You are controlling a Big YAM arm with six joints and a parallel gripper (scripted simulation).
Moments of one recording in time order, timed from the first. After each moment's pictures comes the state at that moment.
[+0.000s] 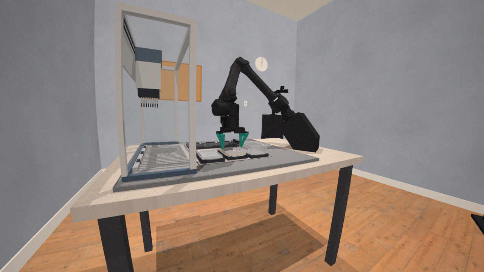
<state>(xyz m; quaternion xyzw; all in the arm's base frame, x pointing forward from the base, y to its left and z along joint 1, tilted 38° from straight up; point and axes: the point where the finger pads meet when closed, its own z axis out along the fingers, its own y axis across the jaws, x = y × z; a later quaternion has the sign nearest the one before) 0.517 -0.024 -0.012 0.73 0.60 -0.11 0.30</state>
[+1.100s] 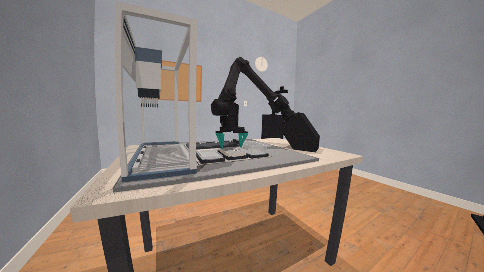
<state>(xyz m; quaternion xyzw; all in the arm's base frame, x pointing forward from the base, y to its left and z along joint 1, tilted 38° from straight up) 0.519 -0.024 -0.010 0.73 0.60 -0.11 0.30</state>
